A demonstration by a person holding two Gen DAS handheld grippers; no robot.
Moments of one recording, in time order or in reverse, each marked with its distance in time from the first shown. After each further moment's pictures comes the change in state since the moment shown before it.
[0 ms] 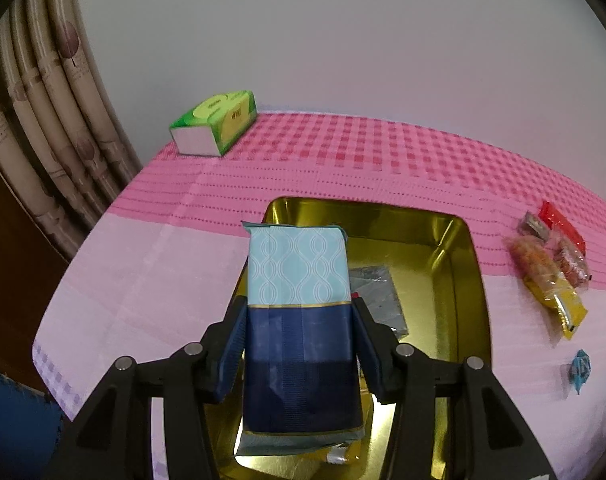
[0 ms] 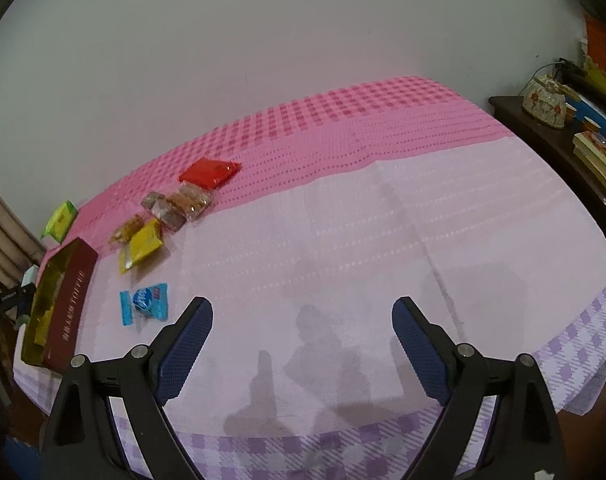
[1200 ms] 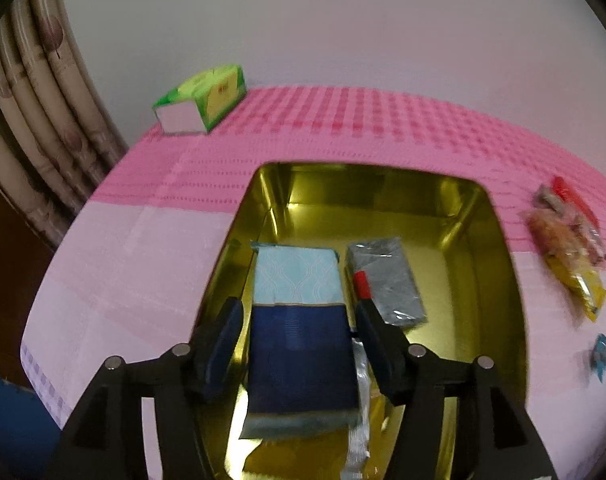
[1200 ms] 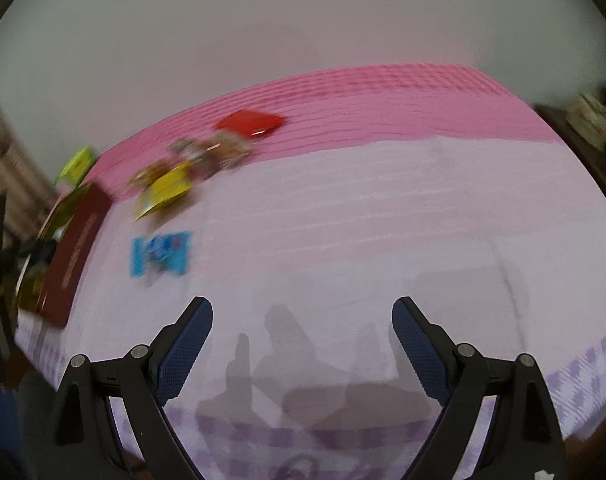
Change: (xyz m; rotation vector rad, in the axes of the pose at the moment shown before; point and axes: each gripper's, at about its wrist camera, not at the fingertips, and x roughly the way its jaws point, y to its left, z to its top) left arm 0.020 -0.001 -0.012 0.040 0.034 -0.017; right arm 0.022 0.039 -0.019 -0.180 0.081 0.080
